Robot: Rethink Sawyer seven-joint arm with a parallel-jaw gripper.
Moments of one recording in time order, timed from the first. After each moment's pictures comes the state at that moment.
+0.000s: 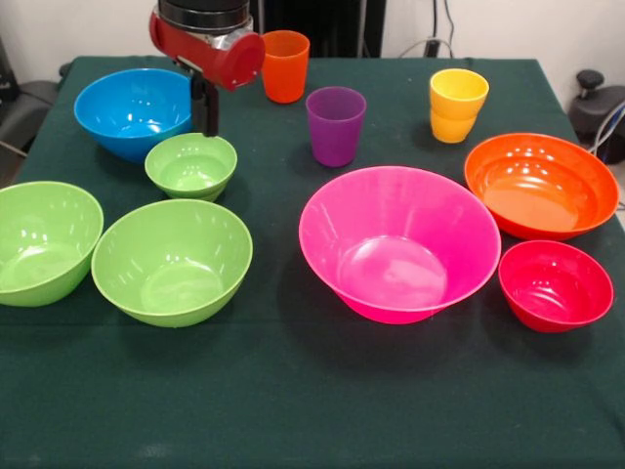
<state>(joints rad) -0.44 -0.65 0.05 1.57 -0.19 0.56 2.23</state>
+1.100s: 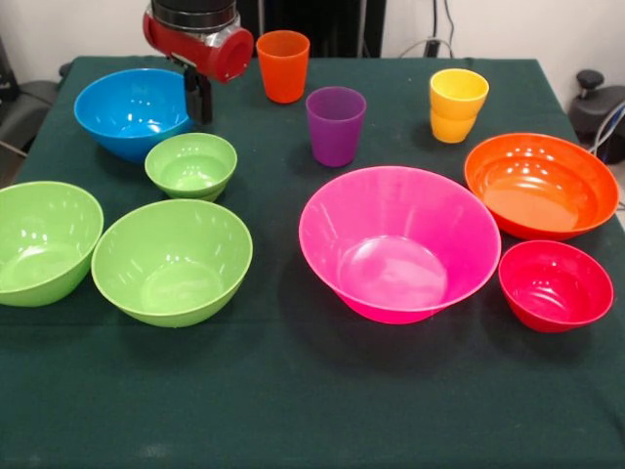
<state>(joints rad) -0.55 -0.68 0.14 1.67 -0.32 0.56 2.23</state>
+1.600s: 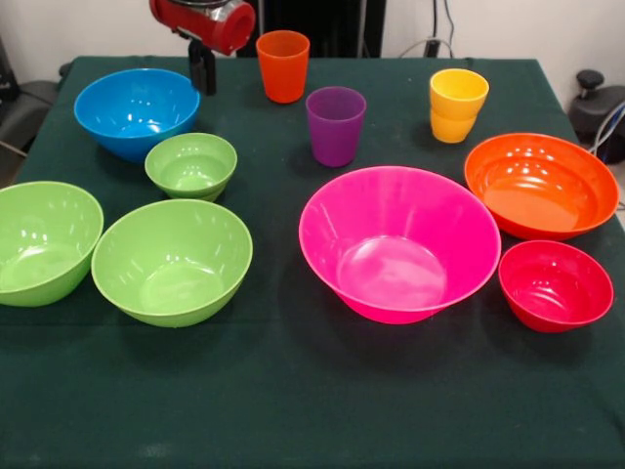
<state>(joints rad) -0.60 -0.73 0.17 1.78 -0.38 0.56 2.23</state>
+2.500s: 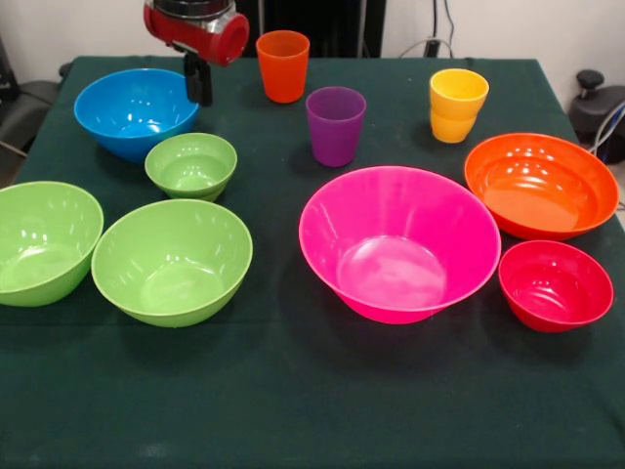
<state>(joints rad) -0.65 -0.70 0.24 1.76 -0.46 0.56 2.23</state>
